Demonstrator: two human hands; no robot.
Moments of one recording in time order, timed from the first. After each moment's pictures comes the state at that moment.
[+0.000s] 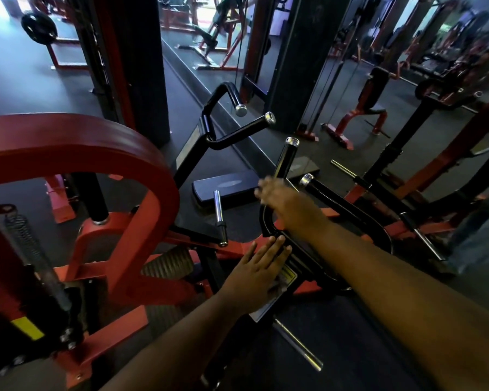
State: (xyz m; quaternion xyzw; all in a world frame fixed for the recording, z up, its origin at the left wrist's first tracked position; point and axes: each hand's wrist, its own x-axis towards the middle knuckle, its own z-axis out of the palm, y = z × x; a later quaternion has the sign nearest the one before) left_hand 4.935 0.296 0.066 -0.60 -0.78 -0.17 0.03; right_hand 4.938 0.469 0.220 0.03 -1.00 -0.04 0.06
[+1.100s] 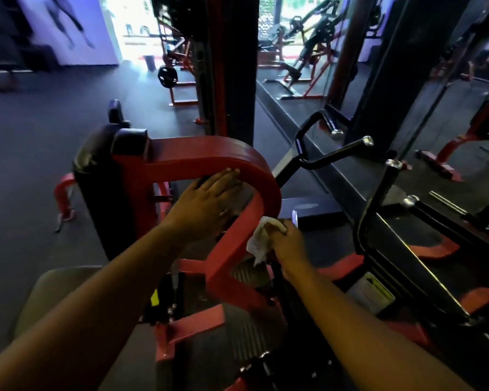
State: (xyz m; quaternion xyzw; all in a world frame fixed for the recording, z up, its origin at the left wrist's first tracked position) left_hand 4.777 0.024 0.244 -0.44 -0.87 0.02 0.23; right_hand 4.880 0.235 0.159 -0.21 -0.72 0.64 0.14
